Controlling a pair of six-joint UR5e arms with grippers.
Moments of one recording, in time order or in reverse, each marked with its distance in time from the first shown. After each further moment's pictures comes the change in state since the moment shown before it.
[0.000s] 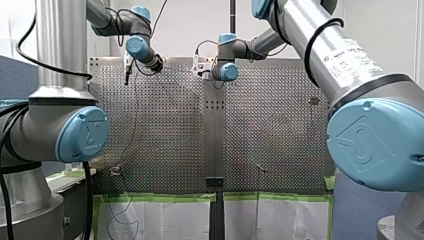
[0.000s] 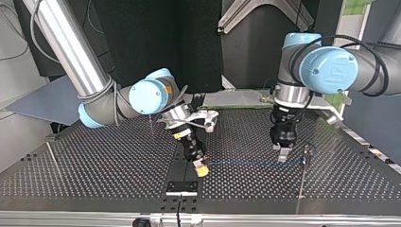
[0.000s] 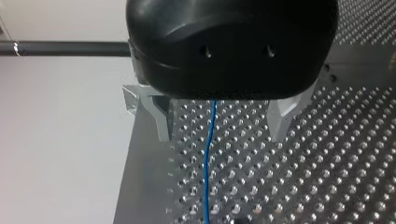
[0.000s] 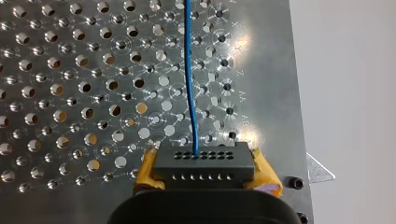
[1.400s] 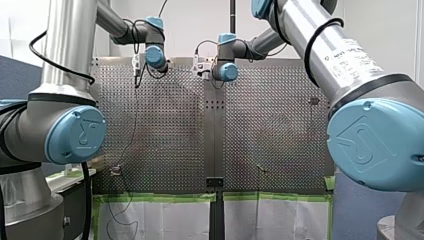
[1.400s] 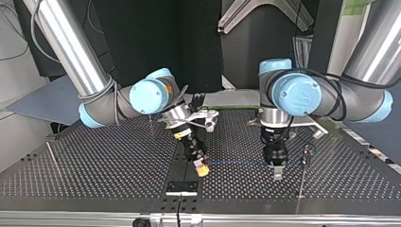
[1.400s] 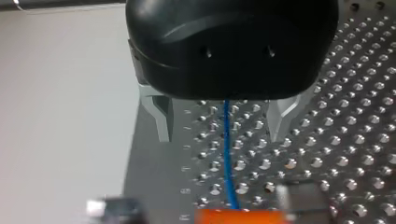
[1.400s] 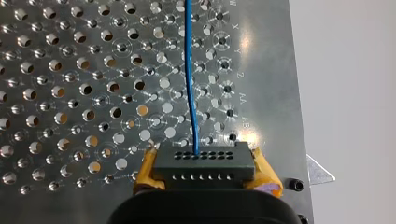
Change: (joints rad) left arm -0.079 -0.157 0.132 0.114 -0.214 0.002; right arm 0.002 0.000 0.000 0.001 0.000 0.000
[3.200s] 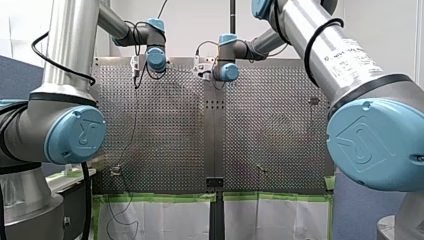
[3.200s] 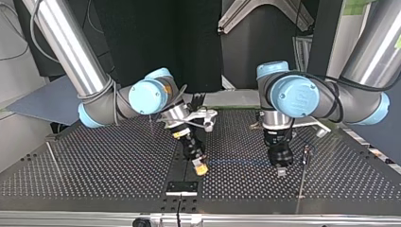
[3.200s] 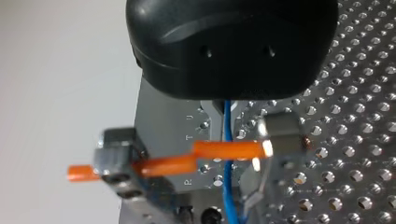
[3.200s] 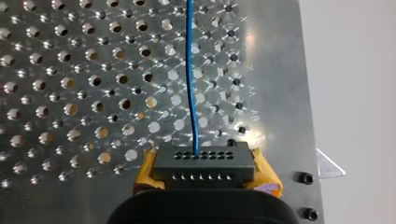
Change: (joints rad) left arm -0.001 -0.013 0.006 0.030 -0.080 -0.001; right arm -0.006 0.000 0.009 0.009 0.000 -0.004
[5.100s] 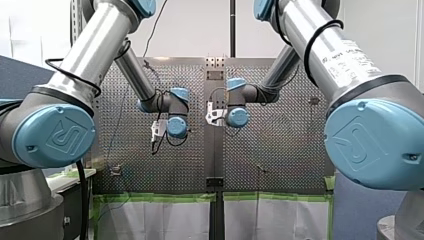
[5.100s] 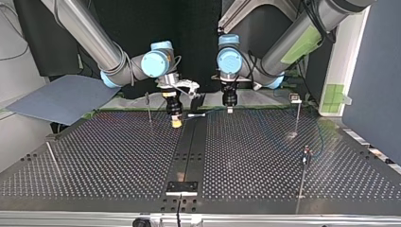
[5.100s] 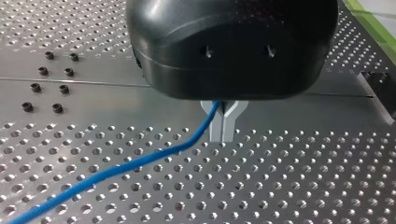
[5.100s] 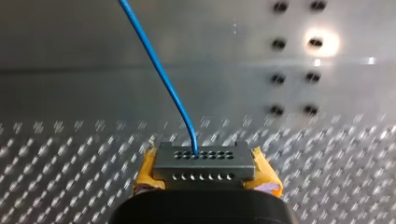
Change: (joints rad) left arm -0.226 -0.362 -0.316 0.426 -0.100 0.004; right arm -0.031 0.002 0.525 -0.341 0.295 -0.021
